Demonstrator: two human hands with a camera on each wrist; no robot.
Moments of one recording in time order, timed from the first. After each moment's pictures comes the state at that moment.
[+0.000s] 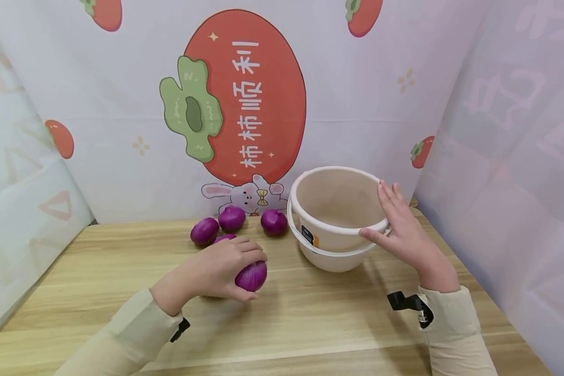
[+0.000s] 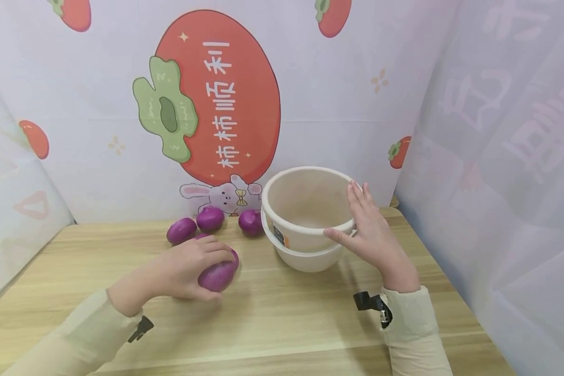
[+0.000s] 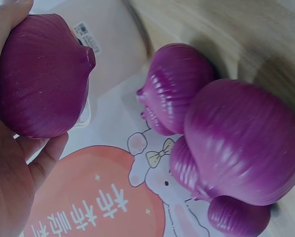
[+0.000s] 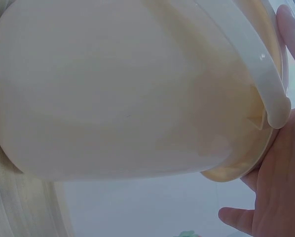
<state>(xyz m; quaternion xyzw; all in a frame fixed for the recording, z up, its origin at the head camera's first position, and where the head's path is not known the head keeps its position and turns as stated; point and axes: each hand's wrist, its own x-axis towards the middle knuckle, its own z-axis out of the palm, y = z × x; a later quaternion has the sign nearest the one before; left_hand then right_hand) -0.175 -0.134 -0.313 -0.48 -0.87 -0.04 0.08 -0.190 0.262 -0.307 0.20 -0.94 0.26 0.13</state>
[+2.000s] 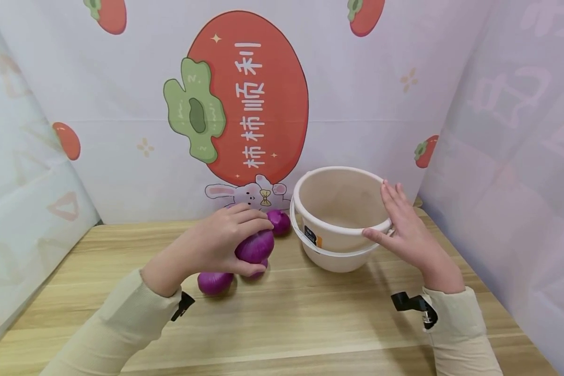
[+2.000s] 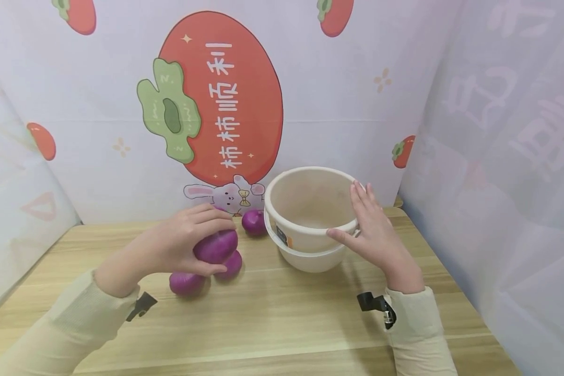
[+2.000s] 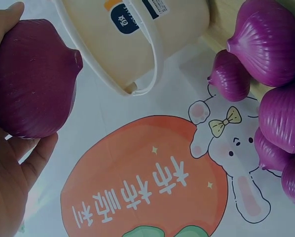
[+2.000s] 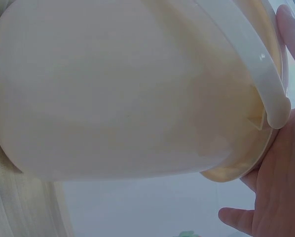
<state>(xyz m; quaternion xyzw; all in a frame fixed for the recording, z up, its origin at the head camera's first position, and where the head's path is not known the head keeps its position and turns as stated) -0.178 -0.128 -0.258 -0.51 -0.83 -0.07 0.21 -0.189 0.263 -0.307 0.20 -0.93 0.26 0.14</state>
